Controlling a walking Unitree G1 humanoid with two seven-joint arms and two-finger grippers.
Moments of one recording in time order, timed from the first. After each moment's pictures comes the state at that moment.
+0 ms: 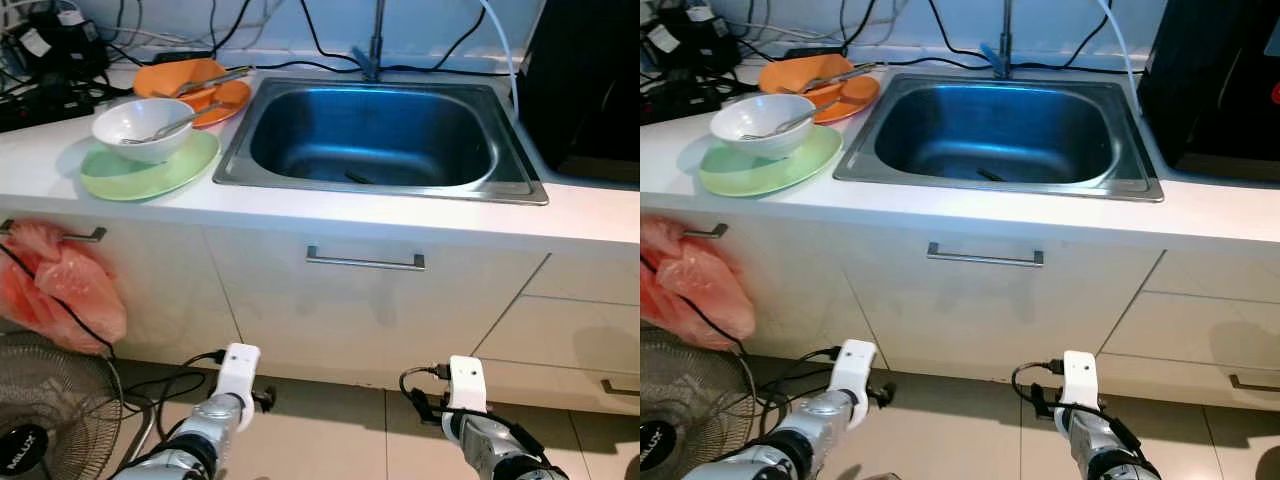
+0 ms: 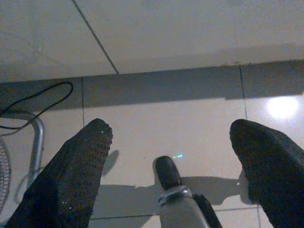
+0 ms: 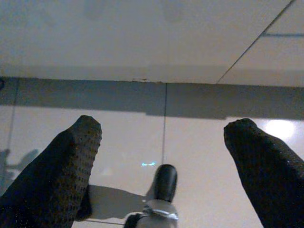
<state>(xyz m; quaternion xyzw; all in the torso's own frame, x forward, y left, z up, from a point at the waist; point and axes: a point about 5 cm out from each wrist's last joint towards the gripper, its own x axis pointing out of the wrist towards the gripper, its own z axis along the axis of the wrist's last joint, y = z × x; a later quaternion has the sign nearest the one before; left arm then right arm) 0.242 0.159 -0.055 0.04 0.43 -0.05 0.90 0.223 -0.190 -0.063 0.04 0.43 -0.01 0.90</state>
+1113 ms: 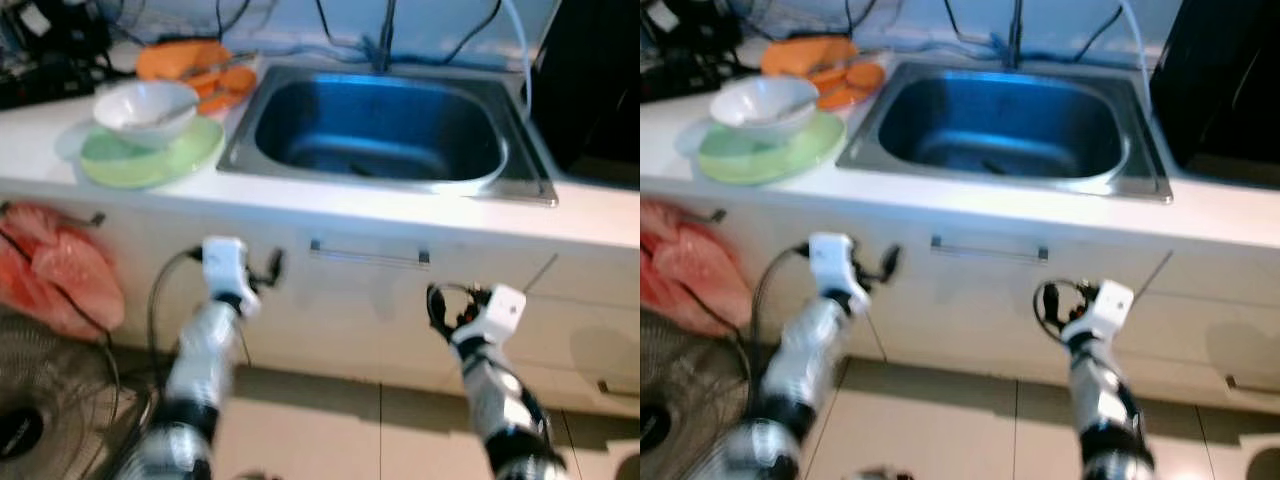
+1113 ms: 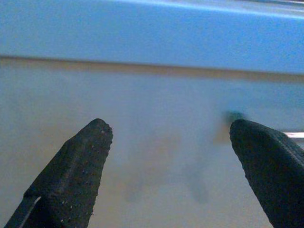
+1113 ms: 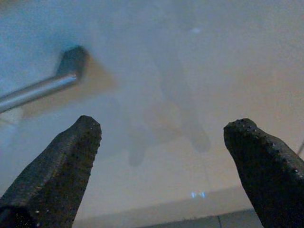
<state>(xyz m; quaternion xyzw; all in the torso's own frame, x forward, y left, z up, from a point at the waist) 0.313 0.129 0.069 -0.05 0.05 -0.11 0.99 0.287 -0.186 0.023 0.21 0.13 -0.06 0.97</state>
